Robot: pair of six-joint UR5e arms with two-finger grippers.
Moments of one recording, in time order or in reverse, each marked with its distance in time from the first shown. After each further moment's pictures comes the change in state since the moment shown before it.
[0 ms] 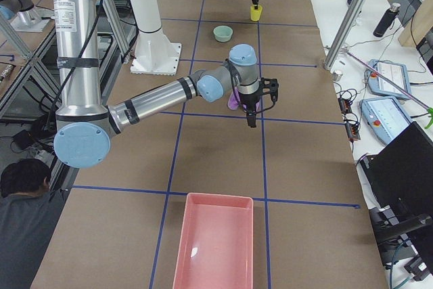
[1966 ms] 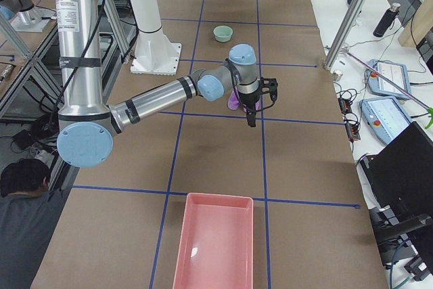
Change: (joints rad) left arm -0.604 -0.064 0.472 0.210 -0.095 0.963; right arm -0.029 0.005 -0.002 0.001 -0.026 0.001
